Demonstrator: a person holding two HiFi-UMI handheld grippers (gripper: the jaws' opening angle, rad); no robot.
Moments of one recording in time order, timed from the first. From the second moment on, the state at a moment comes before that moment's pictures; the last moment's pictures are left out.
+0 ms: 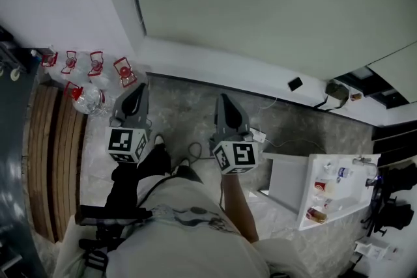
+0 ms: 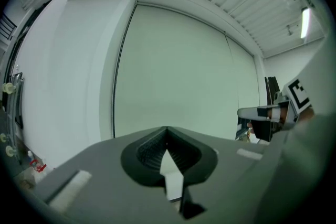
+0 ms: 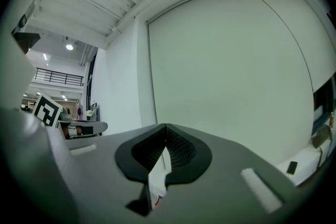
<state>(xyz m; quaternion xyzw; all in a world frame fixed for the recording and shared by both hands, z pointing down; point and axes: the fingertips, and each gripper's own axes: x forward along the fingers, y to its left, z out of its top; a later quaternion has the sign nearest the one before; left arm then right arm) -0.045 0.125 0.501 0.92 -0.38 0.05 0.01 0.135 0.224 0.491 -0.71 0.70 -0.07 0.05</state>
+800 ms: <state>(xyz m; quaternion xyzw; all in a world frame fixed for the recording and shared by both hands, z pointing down) -0.050 -0.036 0.506 0.93 -0.37 0.04 0.04 0.102 0.037 0.477 -0.68 0.73 -0.06 0.04</state>
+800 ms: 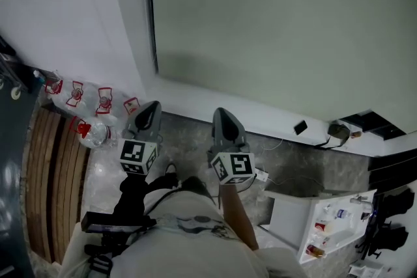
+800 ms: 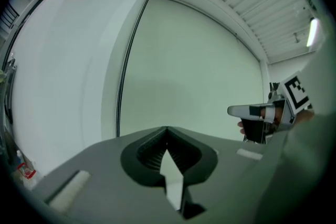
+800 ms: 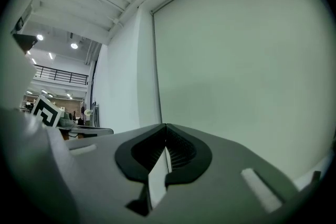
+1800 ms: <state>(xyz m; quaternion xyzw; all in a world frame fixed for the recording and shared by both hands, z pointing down) -0.009 -0.175 0.492 0.88 -0.47 0.01 0.06 0.076 -0.194 0.425 -0.45 0.89 -0.01 0.04</state>
